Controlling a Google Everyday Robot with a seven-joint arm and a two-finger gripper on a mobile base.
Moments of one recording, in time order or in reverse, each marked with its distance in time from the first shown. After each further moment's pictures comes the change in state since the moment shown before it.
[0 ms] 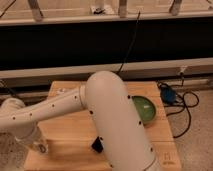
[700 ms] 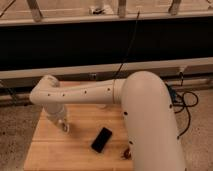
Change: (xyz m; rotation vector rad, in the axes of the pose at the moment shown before) arm 0.029 0.146 -0.039 0.036 0.072 0.188
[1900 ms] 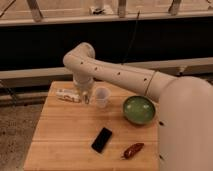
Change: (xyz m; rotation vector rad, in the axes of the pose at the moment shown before) arm 0.043 0.151 -0.095 0.027 0.118 0.248
